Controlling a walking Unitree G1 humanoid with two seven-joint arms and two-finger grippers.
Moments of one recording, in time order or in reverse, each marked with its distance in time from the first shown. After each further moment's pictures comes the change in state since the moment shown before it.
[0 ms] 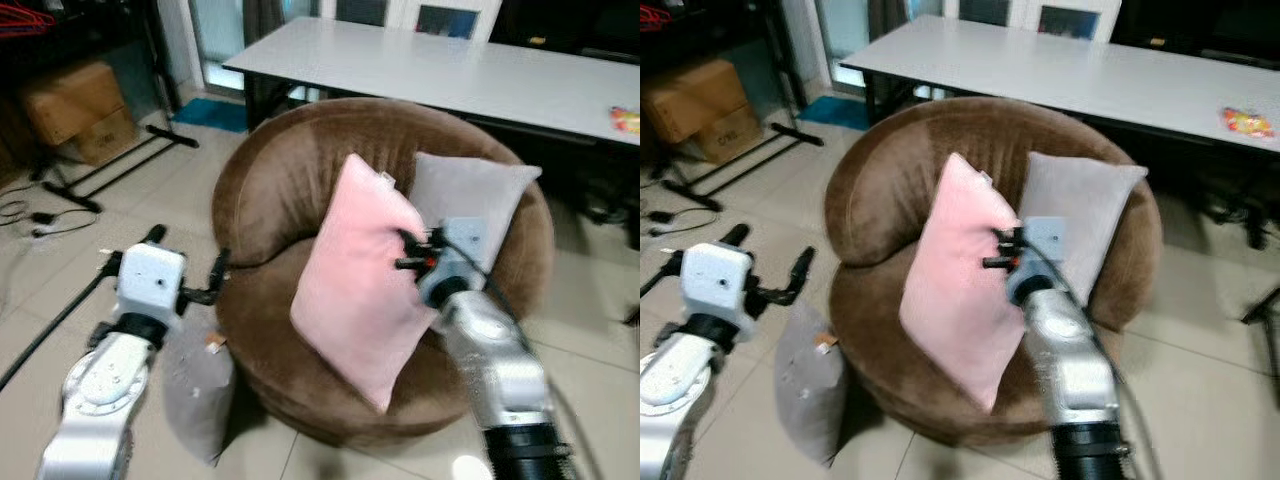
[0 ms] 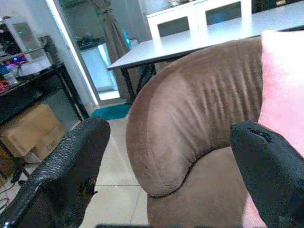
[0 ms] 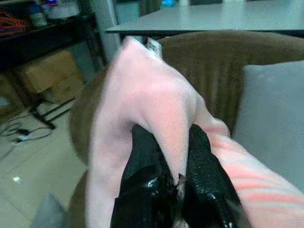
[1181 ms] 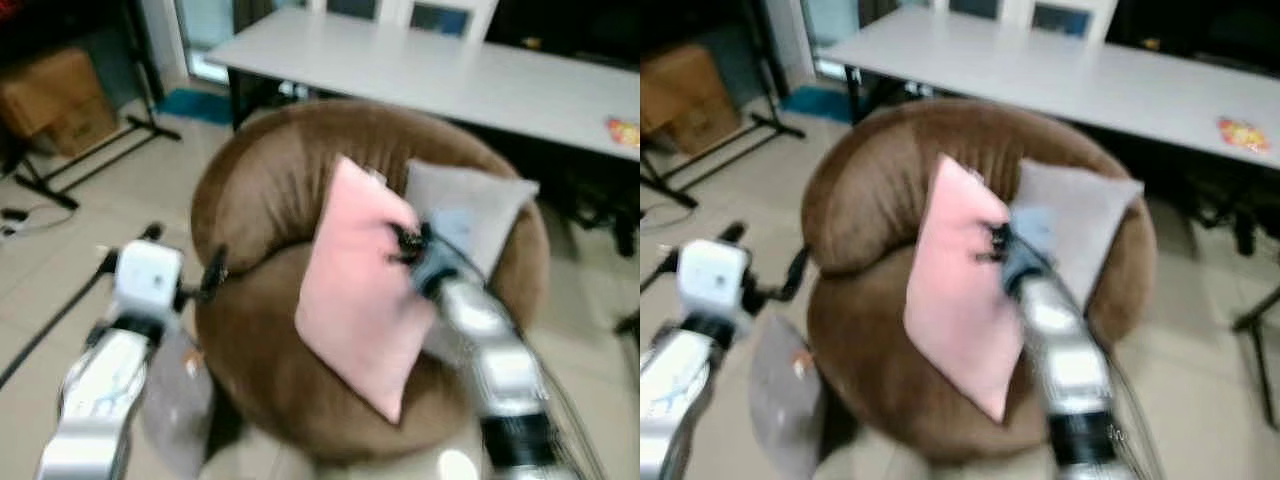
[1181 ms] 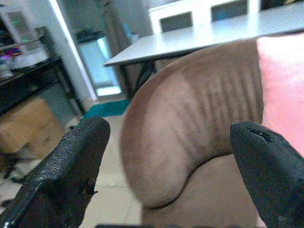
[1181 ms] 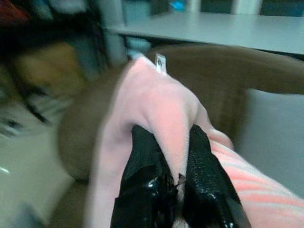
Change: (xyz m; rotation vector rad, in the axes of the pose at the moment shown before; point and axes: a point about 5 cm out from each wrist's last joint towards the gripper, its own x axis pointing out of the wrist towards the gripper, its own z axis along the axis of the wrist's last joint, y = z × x) left arm 0.000 0.001 -0.001 0.000 0.005 0.015; right arm 0.010 0.005 0.012 -0.051 -0.039 0.022
